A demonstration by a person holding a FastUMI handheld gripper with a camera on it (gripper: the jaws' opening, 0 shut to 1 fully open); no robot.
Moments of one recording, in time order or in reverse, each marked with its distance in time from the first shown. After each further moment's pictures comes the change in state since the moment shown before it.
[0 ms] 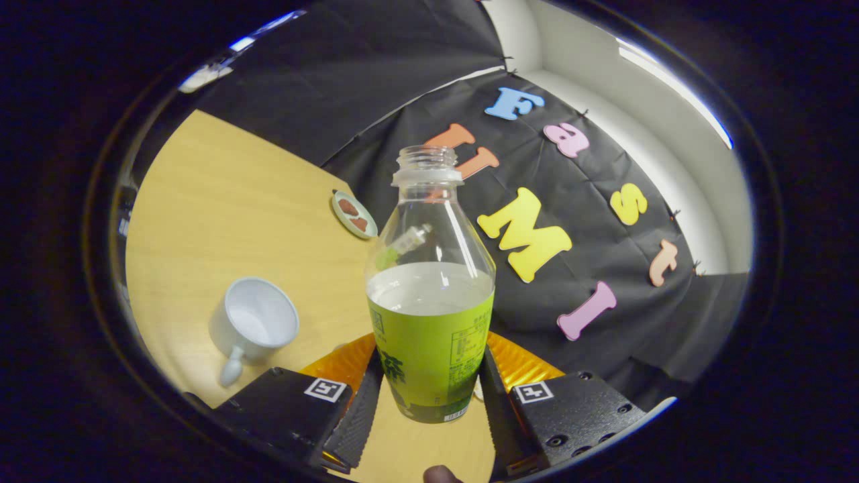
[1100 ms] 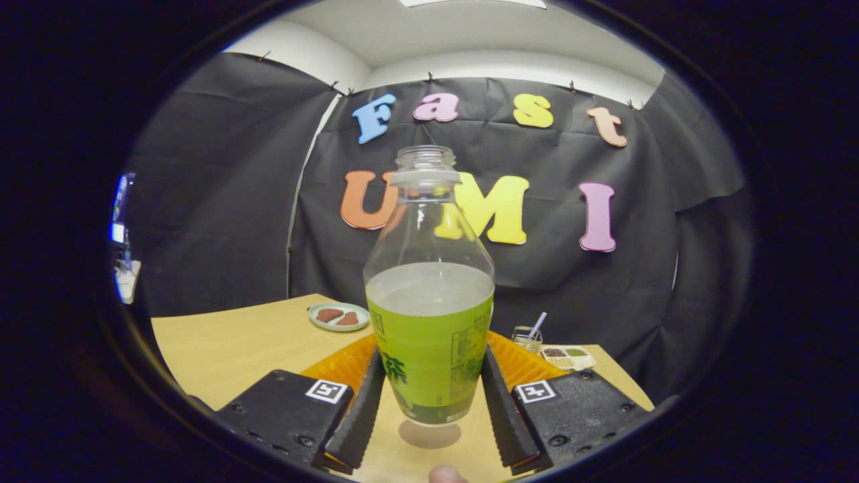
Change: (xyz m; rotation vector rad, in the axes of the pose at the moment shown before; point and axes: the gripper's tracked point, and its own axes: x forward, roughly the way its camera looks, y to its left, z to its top) arm 0.067 -0.032 0.015 0.658 -0.103 0.079
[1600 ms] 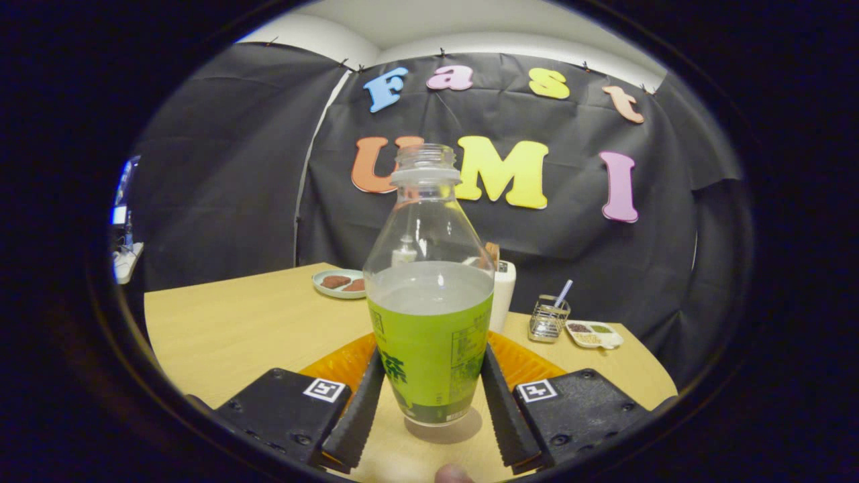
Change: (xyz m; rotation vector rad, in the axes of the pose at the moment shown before) arm 0.050 0.009 -0.079 0.009 0.103 0.051
